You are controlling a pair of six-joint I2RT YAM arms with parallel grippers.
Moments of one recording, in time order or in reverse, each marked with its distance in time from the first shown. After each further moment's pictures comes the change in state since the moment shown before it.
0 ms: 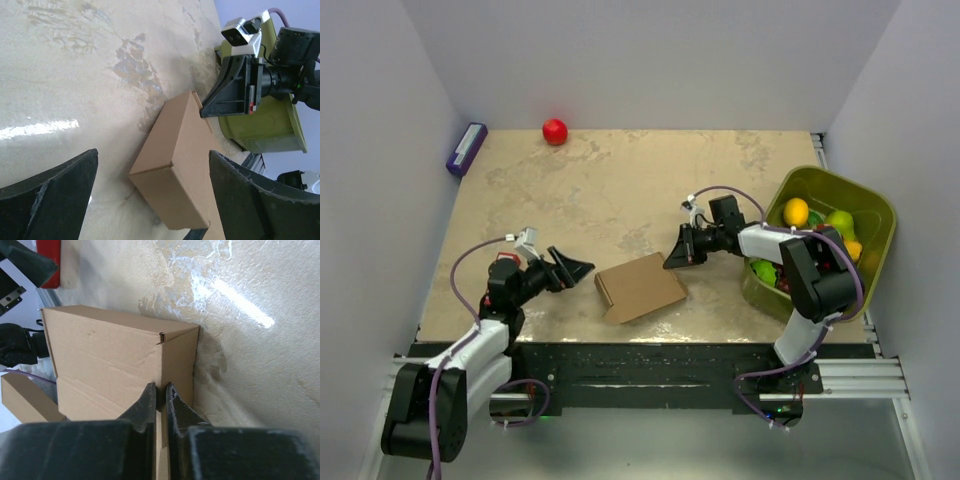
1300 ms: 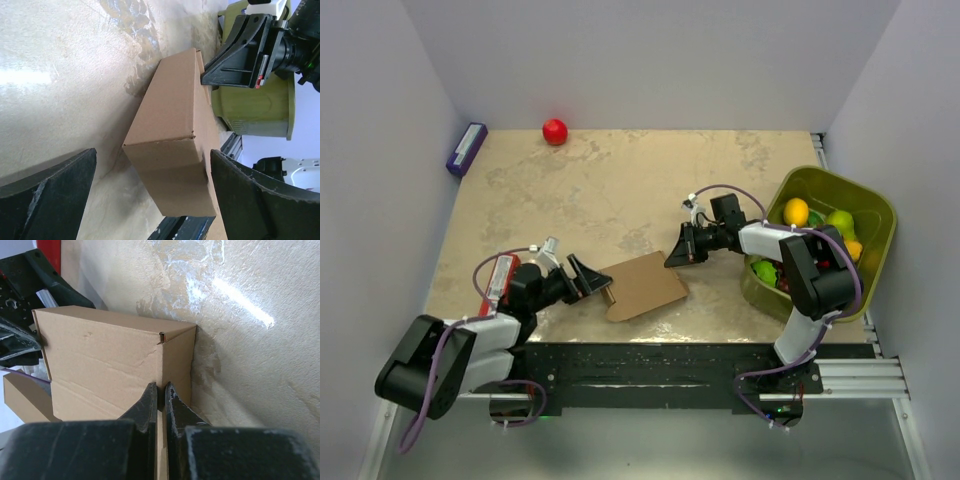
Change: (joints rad) left arm -0.213 0.193 -0.037 0.137 -0.096 -0.176; right arm -0.018 0.019 0.021 -0.021 -0.016 -0.017
